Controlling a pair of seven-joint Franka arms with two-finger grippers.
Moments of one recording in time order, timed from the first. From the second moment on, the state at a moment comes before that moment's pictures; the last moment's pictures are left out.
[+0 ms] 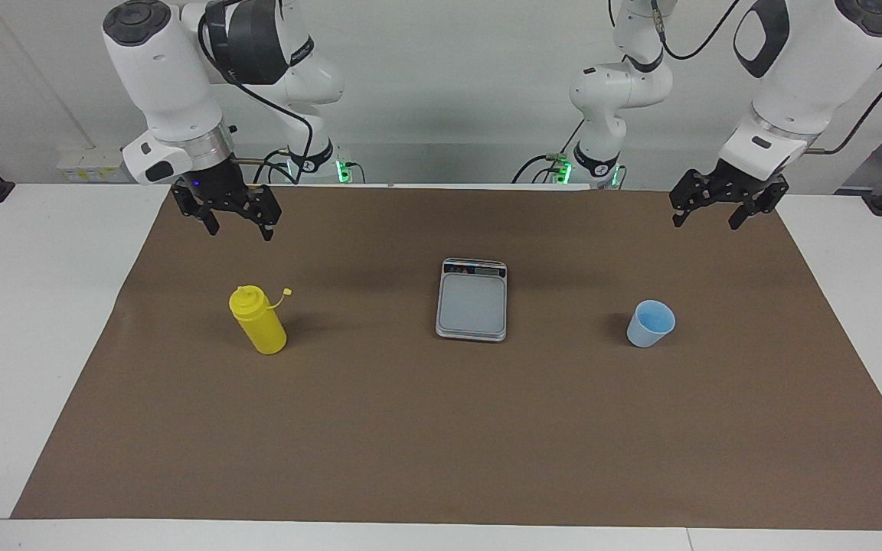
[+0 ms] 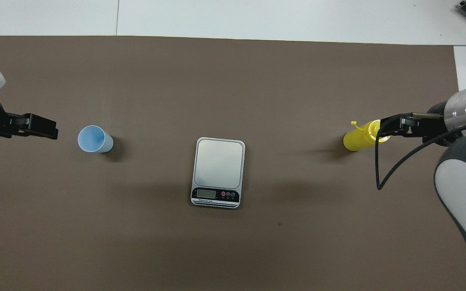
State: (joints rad) left arm 0.08 -0.02 -0.19 -1.63 -0.03 1.61 0.00; right arm -0.06 -0.03 0.11 -1.74 0.01 1.74 0.21
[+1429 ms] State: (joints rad) left arm 0.14 0.03 -0.17 -1.96 -0.03 2.05 0.00; right arm -0.06 -0.03 0.11 -1.74 0.01 1.74 0.21
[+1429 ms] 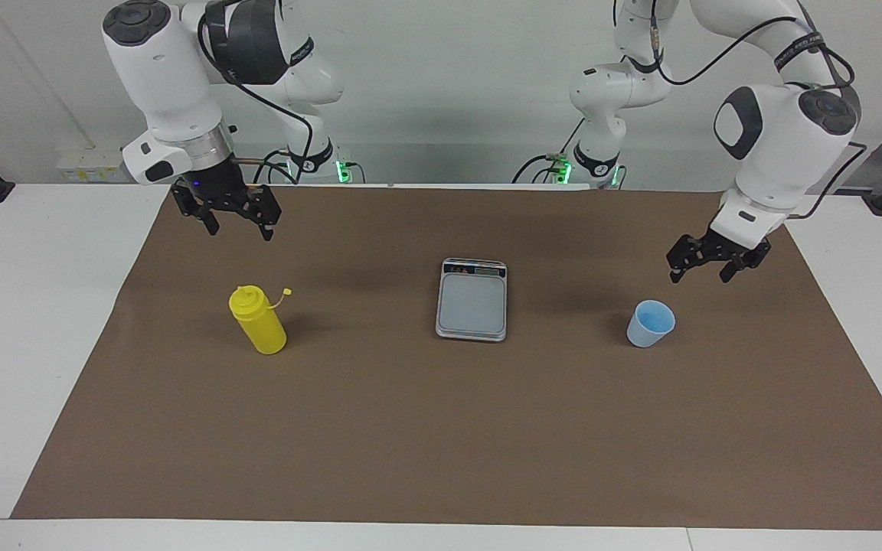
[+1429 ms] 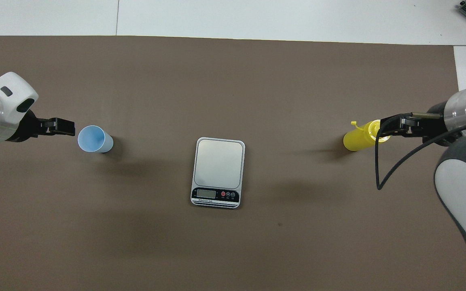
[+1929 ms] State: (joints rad) left arm 0.15 0.07 -0.17 -2.15 -0.03 2.32 -0.10; right arm -0.06 -0.03 0.11 -1.74 0.01 1.74 0.21
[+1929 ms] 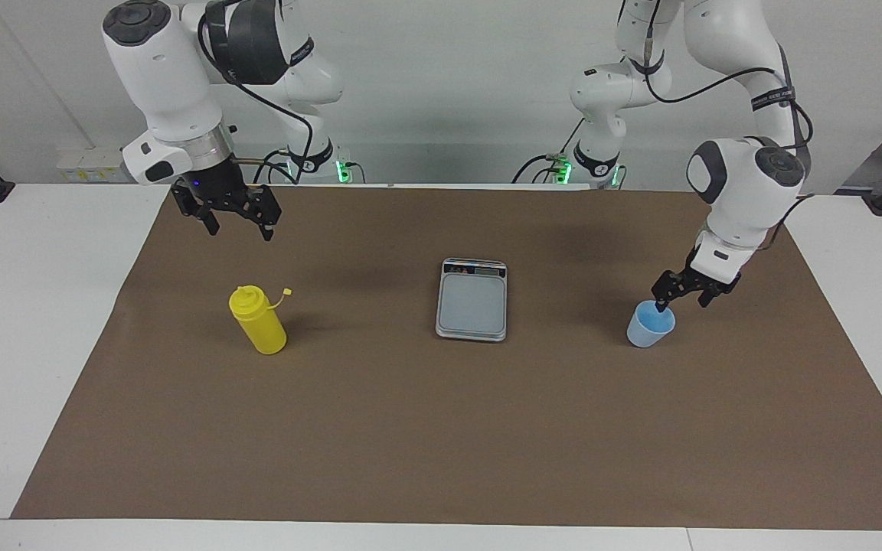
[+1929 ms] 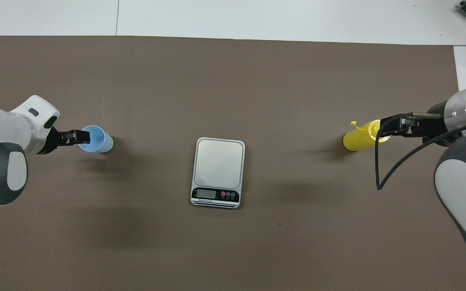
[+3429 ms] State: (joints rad) left arm 0.06 0.15 -0.19 -1.92 -0.03 2.12 -0.14; right arm -0.06 -0.03 0.11 -1.74 0.01 1.69 0.21
